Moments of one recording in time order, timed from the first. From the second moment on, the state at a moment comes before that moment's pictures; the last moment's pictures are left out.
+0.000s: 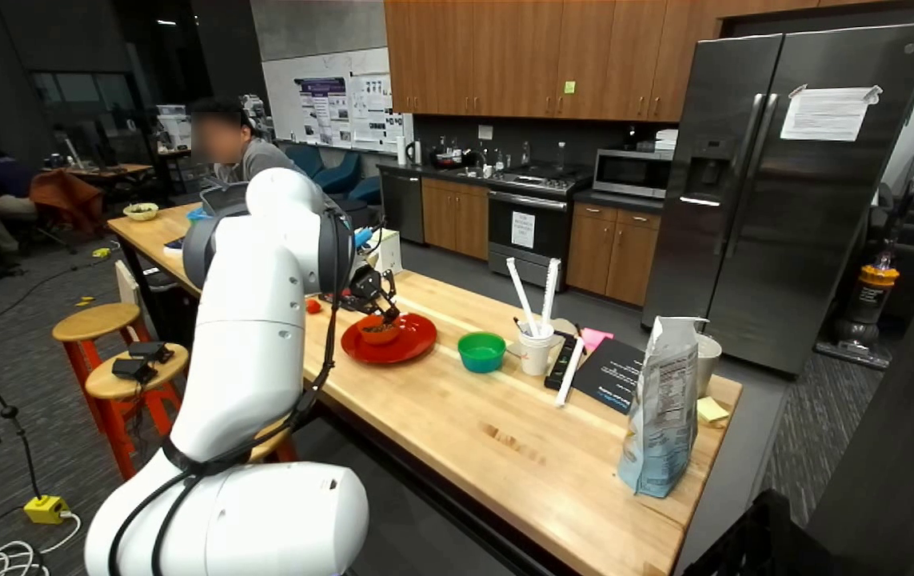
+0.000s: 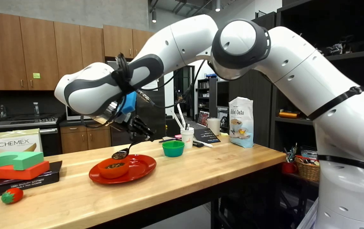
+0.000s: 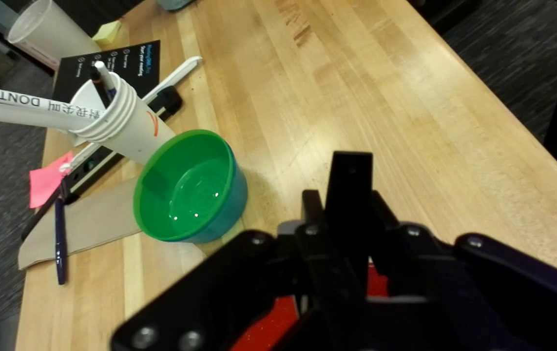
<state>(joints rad) 0.53 0.71 0.20 -1.19 -0.74 1.18 -0.11</state>
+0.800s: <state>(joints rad) 0.59 0.83 0.20 -1.09 -1.00 0.96 -0.35</state>
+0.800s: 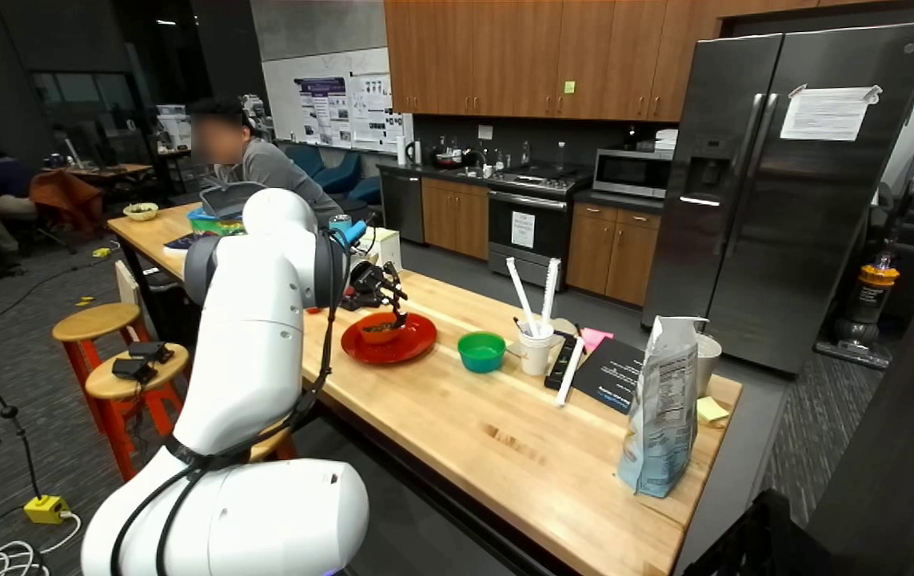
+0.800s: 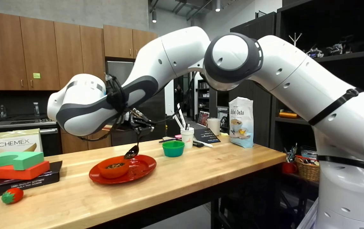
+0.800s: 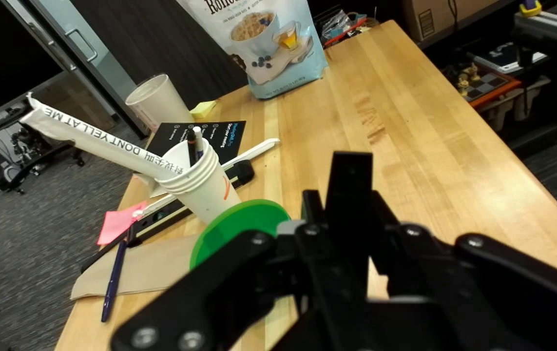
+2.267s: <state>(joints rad) 0.64 1.07 0.08 -0.77 -1.23 0.77 -0.76</state>
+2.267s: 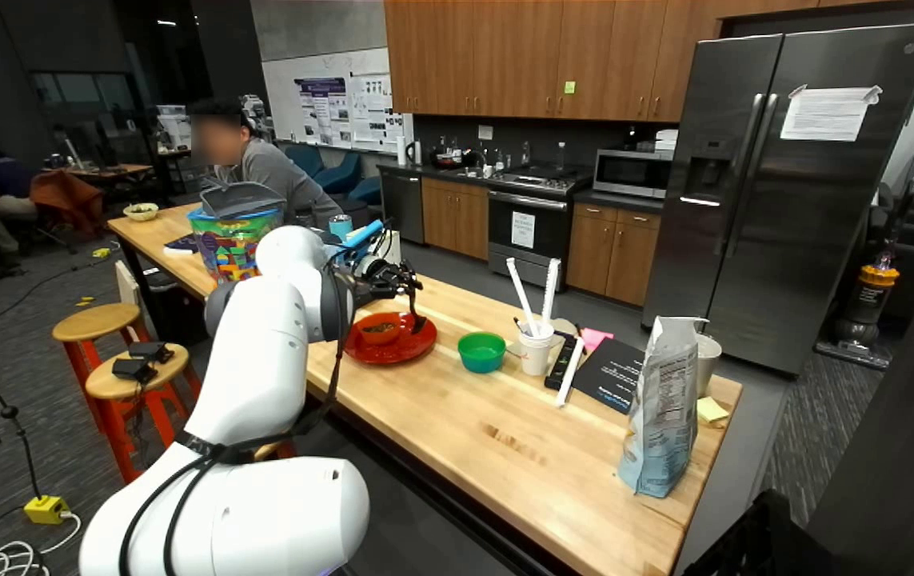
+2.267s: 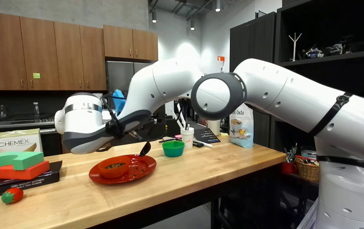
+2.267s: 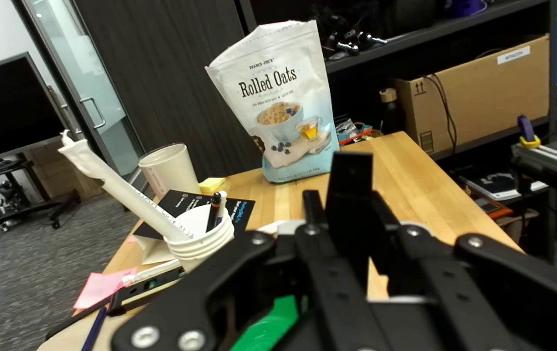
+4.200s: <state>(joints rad) 0.54 1.05 0.08 -0.38 -0.53 0.80 -0.67</state>
